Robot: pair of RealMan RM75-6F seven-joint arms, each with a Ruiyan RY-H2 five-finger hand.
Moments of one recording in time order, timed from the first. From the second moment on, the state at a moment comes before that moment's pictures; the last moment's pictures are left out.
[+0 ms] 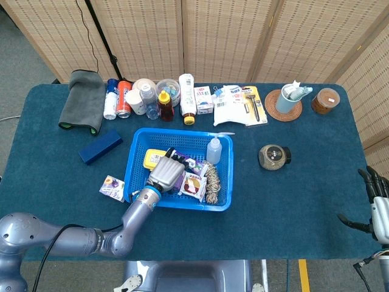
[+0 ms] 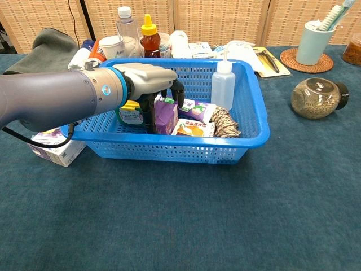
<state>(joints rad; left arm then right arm) -1.13 -1.69 -0.17 -1.57 0.52 1.01 0.81 0.05 -0.98 0.12 -1.77 -1.37 1.44 0.15</state>
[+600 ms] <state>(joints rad) -1.13 -1.70 -0.18 -1.57 0.56 1.05 0.81 0.05 -0.98 0.12 -1.77 -1.37 1.43 0.17</state>
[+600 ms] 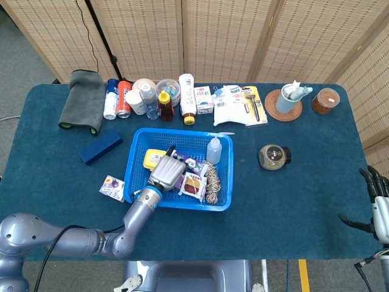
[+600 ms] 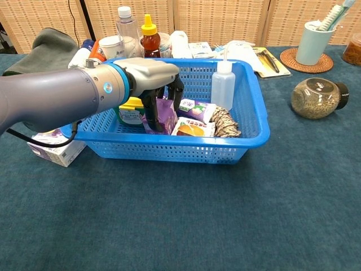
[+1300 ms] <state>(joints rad) -1.04 -1.43 -0.26 -1.90 0.71 1.23 0.75 0.05 -0.98 0.11 -1.78 -1.39 1.45 0.15</state>
